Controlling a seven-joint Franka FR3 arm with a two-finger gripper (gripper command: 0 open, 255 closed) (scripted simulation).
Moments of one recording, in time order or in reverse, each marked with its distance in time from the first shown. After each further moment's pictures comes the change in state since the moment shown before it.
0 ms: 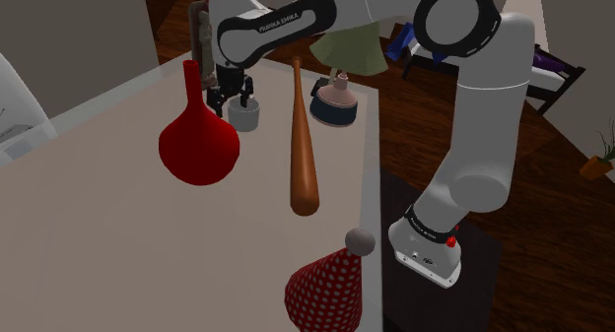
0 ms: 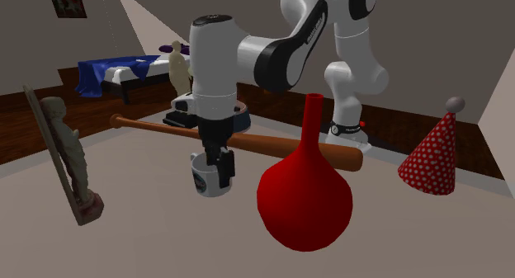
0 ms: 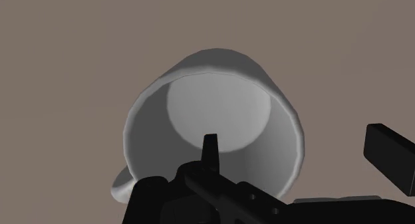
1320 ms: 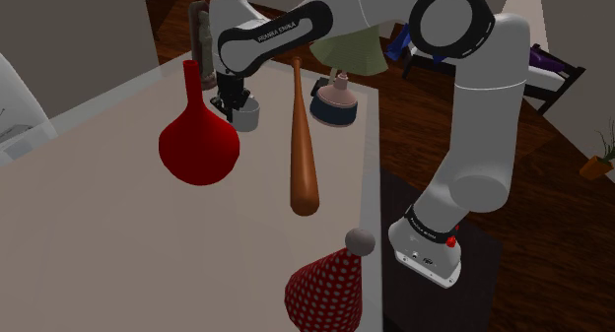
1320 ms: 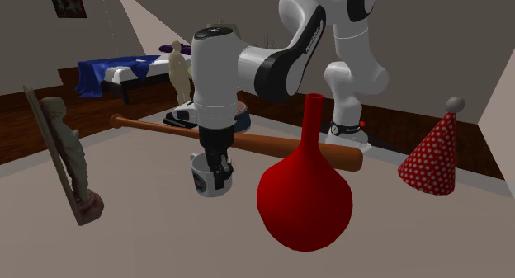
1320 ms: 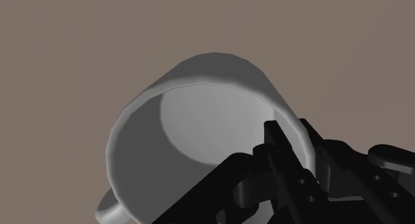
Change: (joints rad) arm 0.002 0.023 -0.002 -0.018 -0.005 0.041 0.006
